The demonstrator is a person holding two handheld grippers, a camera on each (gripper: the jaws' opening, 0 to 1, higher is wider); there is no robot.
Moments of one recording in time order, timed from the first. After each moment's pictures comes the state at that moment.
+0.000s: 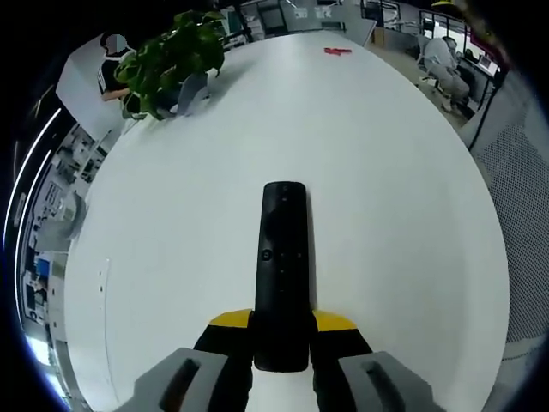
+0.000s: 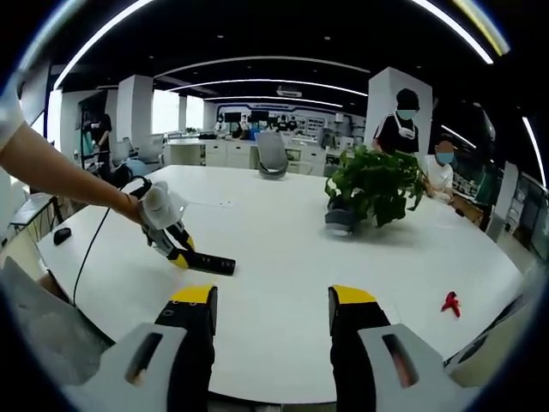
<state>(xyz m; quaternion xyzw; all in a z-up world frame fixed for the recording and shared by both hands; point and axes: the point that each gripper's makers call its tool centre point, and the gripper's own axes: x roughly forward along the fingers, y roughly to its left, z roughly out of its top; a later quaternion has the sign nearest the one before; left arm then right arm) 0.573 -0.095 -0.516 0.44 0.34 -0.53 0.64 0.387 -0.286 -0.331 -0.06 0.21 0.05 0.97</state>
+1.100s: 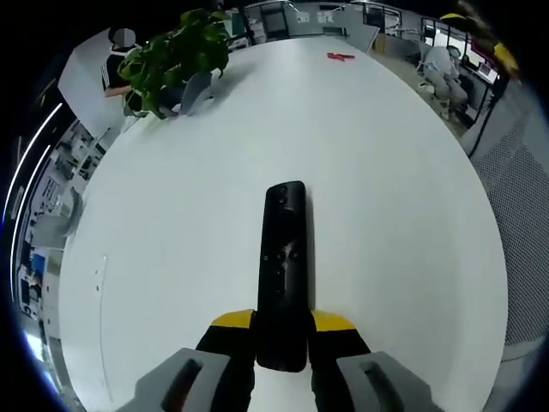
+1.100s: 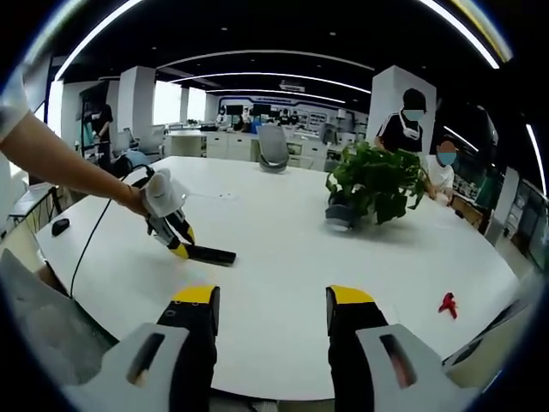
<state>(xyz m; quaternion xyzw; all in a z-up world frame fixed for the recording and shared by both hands) 0.580 -0.097 -0.517 0.42 0.35 -0.53 0.65 0.387 -0.286 -0.338 -0.07 0.23 0.05 0.97</state>
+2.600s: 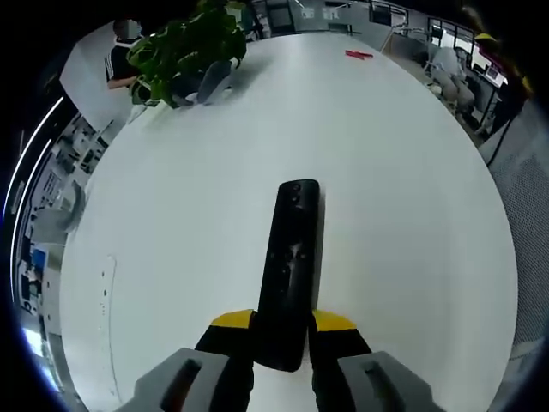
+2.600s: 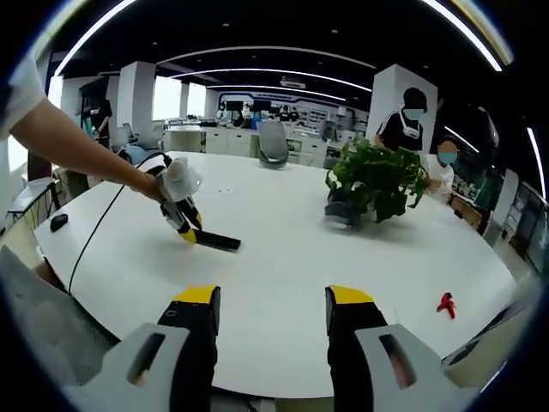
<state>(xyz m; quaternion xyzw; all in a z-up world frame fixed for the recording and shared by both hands) 0.626 -0.101 -0.516 0.42 0.36 -0.52 0.65 0.387 -0.286 -0.342 -0.08 0.24 0.05 0.97</state>
